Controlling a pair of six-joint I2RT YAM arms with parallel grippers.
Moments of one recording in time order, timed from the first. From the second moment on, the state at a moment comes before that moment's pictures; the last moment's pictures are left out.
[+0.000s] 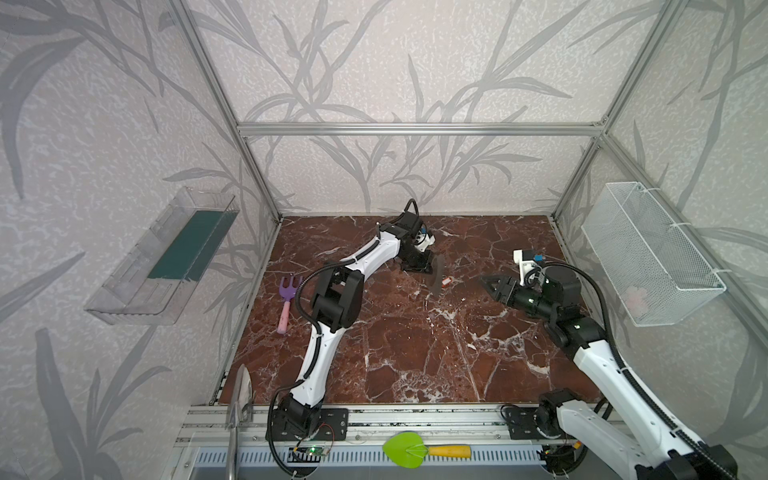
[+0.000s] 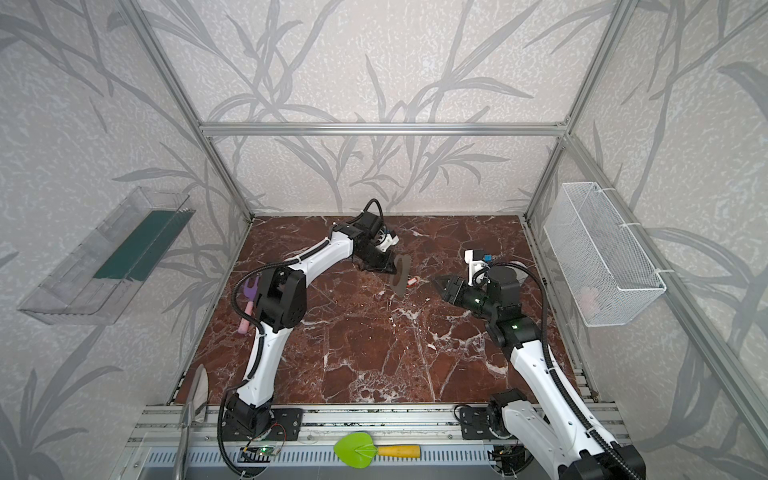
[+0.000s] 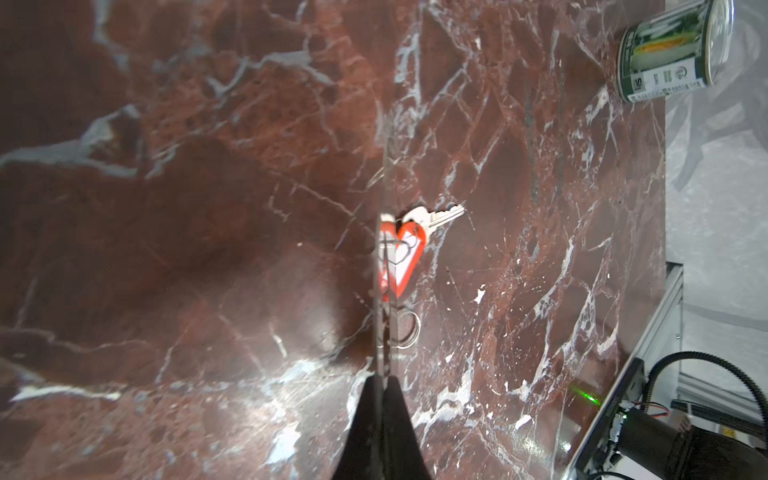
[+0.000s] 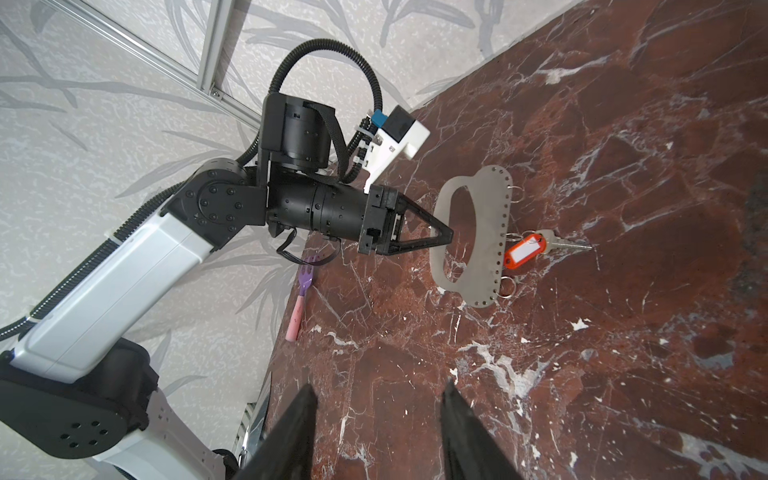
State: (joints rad) left arm -0.49 2.31 1.98 -0.84 0.52 -0.21; right arm 0.20 0.89 0.65 -0.14 -0.56 0.71
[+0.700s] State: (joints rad) left arm -0.36 2.27 1.75 -0.76 0.55 -0.24; right arm 0.19 0.87 0.65 -0.21 -0.56 0.67
